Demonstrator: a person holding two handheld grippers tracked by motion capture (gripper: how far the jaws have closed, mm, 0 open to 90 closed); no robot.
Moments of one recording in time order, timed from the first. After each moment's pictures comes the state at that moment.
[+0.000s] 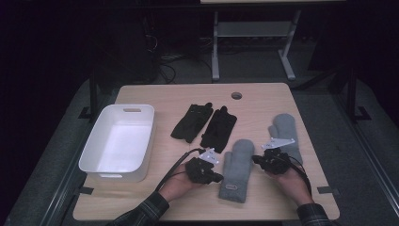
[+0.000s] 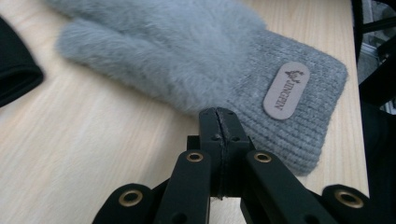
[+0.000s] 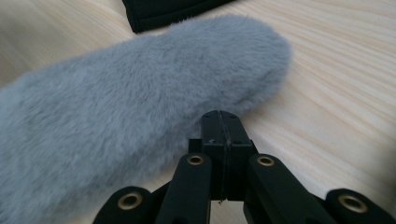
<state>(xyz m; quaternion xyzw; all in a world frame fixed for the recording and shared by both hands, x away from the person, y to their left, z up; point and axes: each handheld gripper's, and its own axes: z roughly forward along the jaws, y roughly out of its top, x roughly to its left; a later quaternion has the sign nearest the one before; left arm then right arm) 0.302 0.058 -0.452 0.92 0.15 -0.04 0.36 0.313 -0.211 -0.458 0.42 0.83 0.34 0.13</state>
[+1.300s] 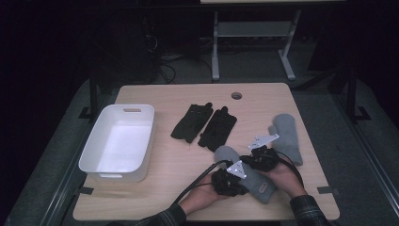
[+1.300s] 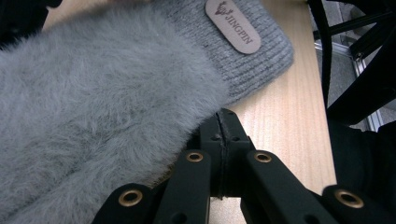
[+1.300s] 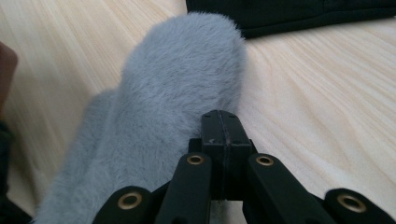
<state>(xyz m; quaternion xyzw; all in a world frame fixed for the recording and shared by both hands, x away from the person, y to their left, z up) 0.278 -0.008 -0.467 0.92 0.10 -0.06 0.38 0.325 -0.182 -0.453 0.32 0.87 0.35 0.09</state>
